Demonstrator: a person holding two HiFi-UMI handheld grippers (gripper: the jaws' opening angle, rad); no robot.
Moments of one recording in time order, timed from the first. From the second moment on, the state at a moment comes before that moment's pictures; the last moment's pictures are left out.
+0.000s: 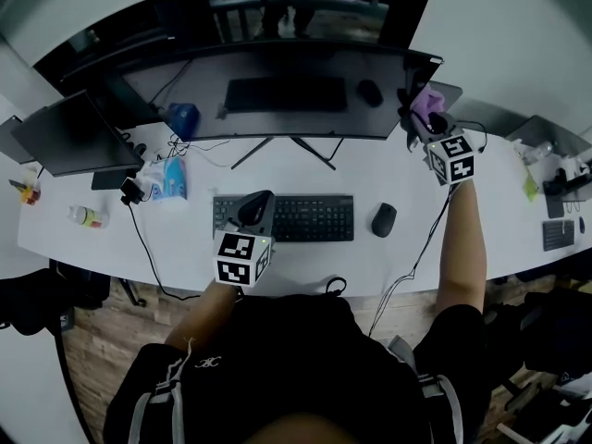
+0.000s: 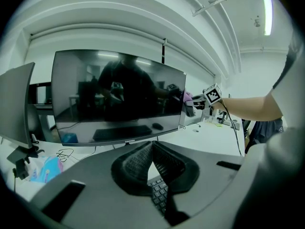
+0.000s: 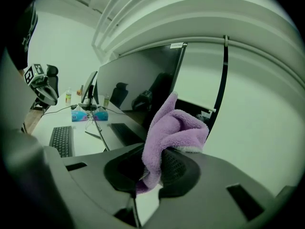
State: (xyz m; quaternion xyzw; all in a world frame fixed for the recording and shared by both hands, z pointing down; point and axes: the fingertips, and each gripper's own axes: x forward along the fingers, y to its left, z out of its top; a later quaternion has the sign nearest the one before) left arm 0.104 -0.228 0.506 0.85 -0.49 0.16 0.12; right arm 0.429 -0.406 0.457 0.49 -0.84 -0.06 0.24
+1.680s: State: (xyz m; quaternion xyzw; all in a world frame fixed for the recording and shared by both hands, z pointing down) left arm 0.085 -0.249 0.552 0.83 -0.50 0.19 0.16; right arm 0.424 -0.419 0.669 0.52 -0.79 0.15 0.30
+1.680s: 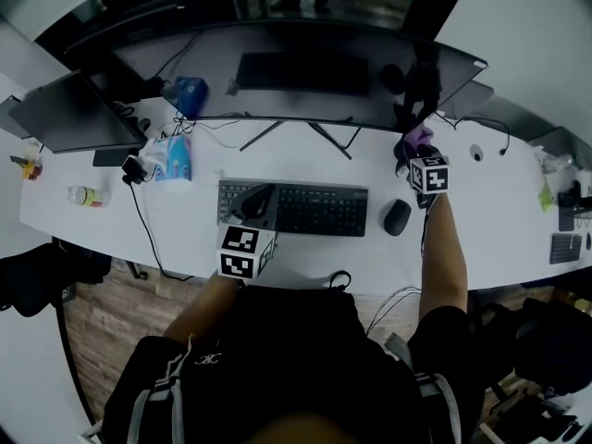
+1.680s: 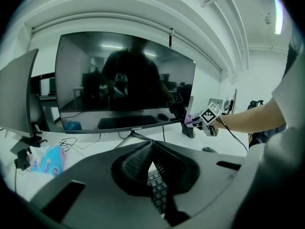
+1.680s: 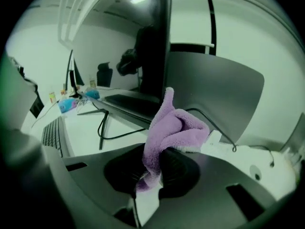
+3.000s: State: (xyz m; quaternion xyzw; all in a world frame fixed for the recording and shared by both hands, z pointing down) left arm 0.047 -0.229 0.552 0.82 -0.51 0.19 0.17; right arm 0.352 -0.422 0.661 0.50 -0.73 0.45 -0.14
